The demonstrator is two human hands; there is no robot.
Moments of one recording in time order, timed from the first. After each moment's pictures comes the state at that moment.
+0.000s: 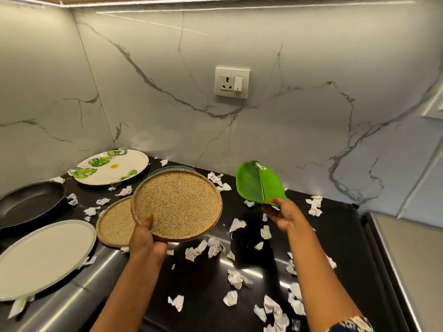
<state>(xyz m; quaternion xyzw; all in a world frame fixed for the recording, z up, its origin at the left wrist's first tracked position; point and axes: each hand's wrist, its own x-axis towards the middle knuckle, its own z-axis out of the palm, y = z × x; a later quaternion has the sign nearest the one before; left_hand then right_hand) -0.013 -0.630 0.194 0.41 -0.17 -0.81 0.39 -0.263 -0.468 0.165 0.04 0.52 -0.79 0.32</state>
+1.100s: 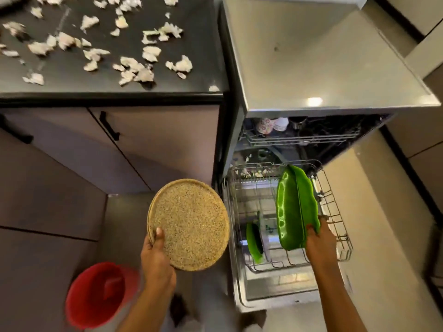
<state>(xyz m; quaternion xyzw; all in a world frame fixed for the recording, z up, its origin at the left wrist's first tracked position) 0.313 -0.182 -0.040 0.46 -0.41 -0.77 0.16 0.232 0.105 -0.034 0.24 0.90 -0.37 0.04</state>
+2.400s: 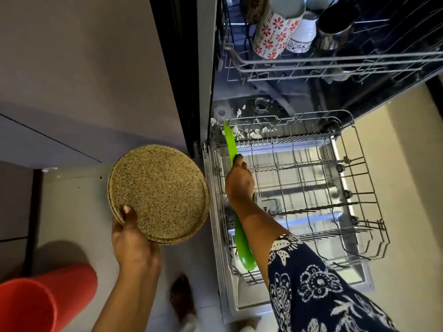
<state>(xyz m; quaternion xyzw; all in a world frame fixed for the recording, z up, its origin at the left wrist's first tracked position) 0.186 -0.136 -0.275 0.52 -0.39 -0.73 0.21 0.050 0.013 -0.377 0.06 0.97 -0.14 0.17</state>
